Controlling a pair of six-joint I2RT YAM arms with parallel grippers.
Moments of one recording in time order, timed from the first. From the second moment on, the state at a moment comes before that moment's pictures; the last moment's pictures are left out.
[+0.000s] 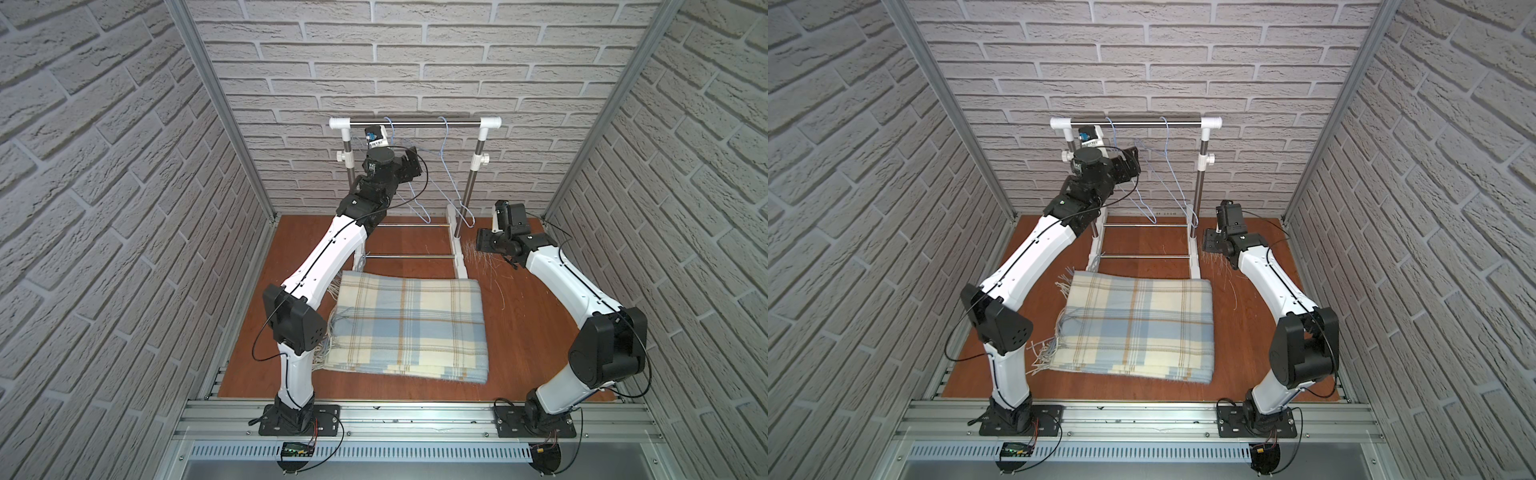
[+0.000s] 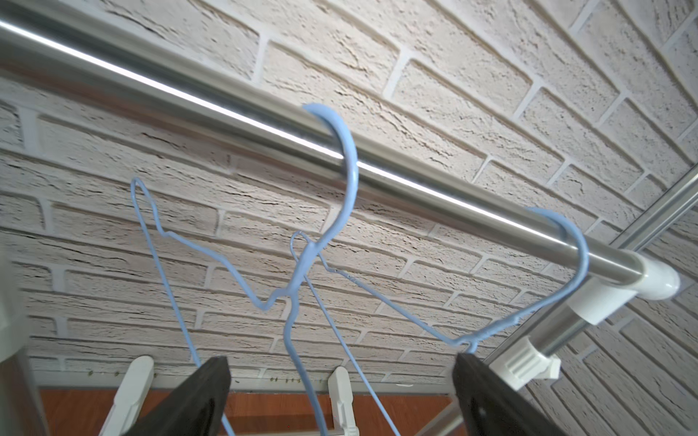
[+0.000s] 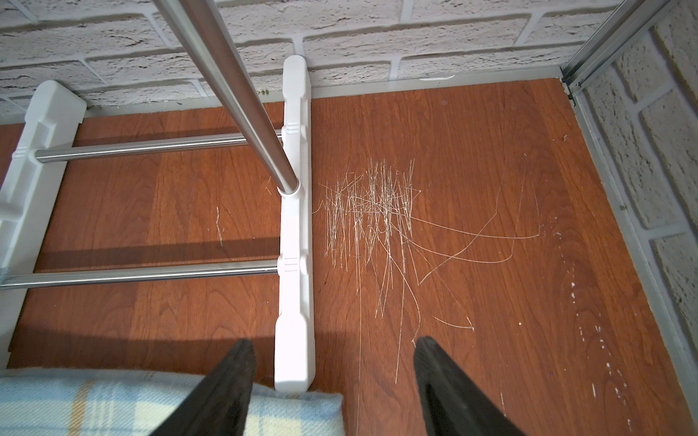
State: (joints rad) left arm -0.50 1.99 2.20 -0.25 -0.28 -0.43; right arm 0.24 1.62 1.42 -0.56 0.15 0.23
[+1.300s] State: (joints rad) left arm -0.46 2.03 2.35 -0.53 -0.16 -0.30; right arm 0.23 1.68 1.46 -0.56 0.09 0.23
